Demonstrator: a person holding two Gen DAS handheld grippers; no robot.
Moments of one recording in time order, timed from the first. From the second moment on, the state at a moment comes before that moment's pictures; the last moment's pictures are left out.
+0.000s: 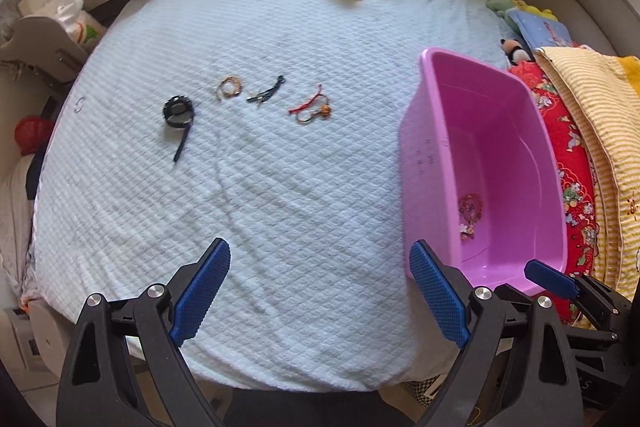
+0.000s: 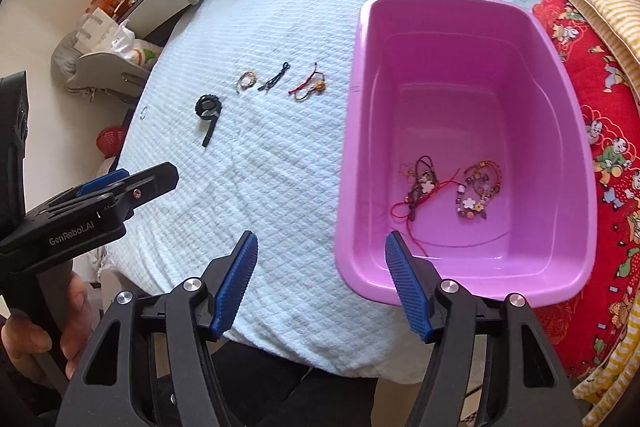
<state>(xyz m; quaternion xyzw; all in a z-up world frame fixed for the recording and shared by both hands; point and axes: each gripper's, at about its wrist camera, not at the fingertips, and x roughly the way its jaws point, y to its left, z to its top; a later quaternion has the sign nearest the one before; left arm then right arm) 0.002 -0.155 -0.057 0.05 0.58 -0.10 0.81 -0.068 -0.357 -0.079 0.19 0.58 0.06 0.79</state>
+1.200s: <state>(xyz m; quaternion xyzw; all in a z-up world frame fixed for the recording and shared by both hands) 0.204 0.093 -0.175 0.02 0.46 -0.08 0.88 0.127 -0.140 -0.185 0.13 0.50 -0.08 0.85</state>
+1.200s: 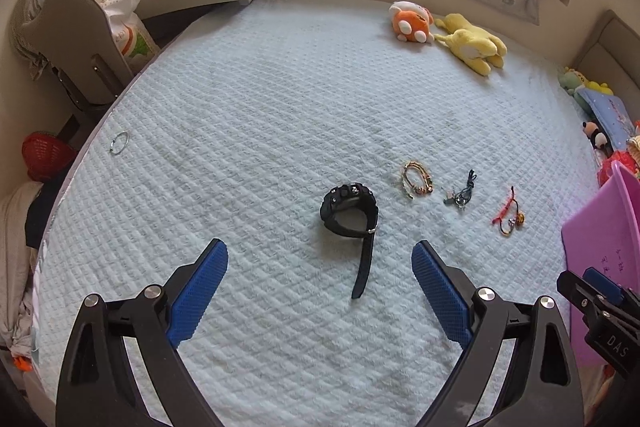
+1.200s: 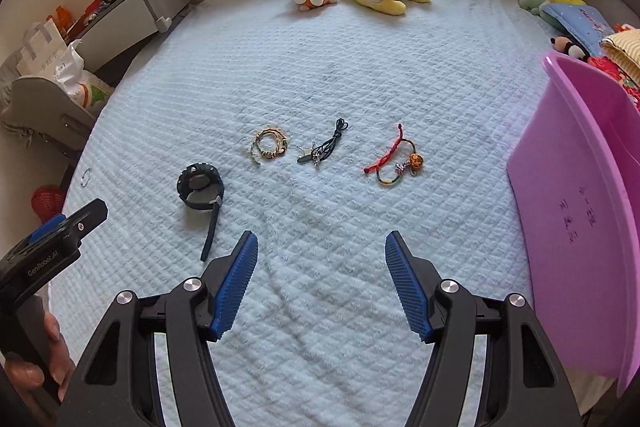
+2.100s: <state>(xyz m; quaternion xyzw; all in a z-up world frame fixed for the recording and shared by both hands) 0.284 0.082 -0.316 0.02 0.44 -0.03 0.90 0.236 -0.138 -0.327 0.10 0.45 -0.07 0.88</state>
